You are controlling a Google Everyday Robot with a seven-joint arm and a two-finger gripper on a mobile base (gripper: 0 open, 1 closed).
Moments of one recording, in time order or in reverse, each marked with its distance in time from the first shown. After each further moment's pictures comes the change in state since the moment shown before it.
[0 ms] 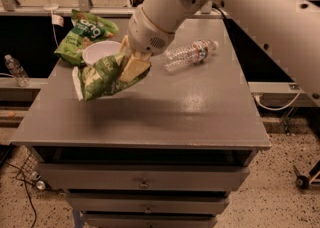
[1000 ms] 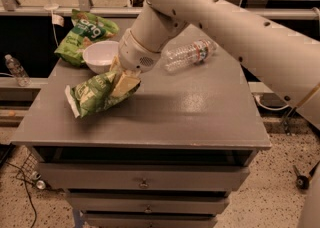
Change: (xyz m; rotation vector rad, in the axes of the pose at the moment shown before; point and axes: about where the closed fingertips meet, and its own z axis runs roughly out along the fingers) arm 0.007 0.003 0.056 -0.082 -0.038 -0.043
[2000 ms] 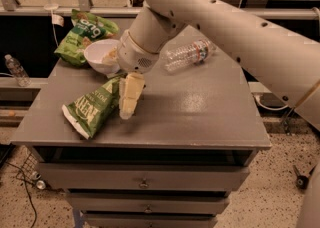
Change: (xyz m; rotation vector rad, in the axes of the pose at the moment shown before) arm -0.002 0.001 0.004 -0.008 -0.001 -0.005
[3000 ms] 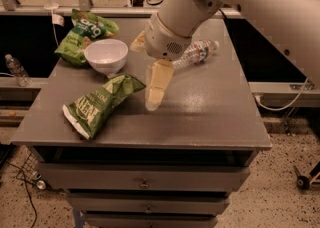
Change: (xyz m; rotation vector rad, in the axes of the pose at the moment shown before) arm 0.026 0.027 -0.076 0.080 0.121 0.099
